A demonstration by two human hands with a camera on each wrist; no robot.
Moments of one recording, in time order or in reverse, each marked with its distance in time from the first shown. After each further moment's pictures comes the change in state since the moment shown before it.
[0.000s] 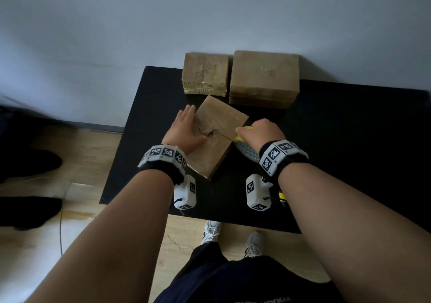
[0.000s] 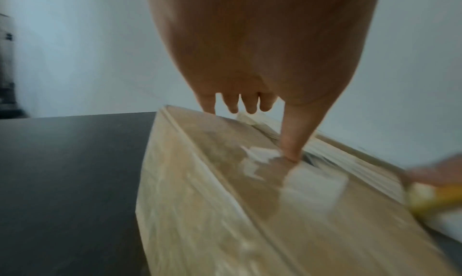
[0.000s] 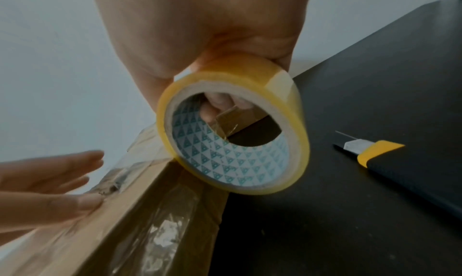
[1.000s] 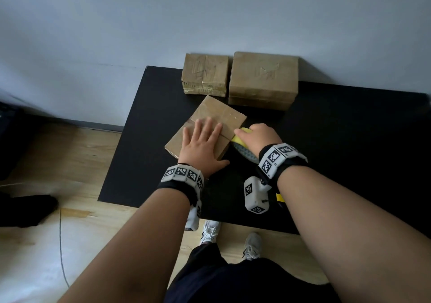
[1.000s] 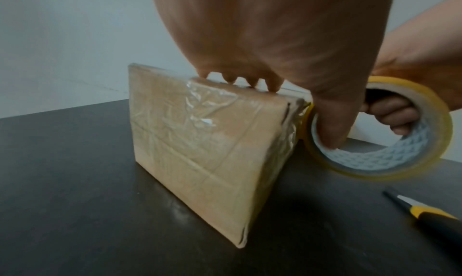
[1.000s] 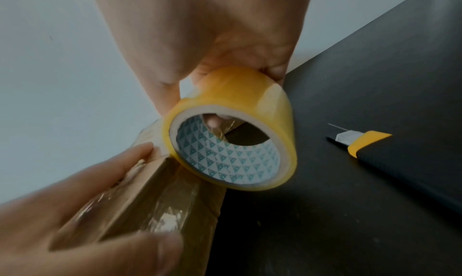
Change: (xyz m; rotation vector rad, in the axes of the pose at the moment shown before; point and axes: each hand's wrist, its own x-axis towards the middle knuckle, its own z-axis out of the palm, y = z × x) left_hand -0.030 0.023 0.052 0.438 -0.013 0.164; right_hand 0.000 0.004 0.002 0.017 -0.066 0.011
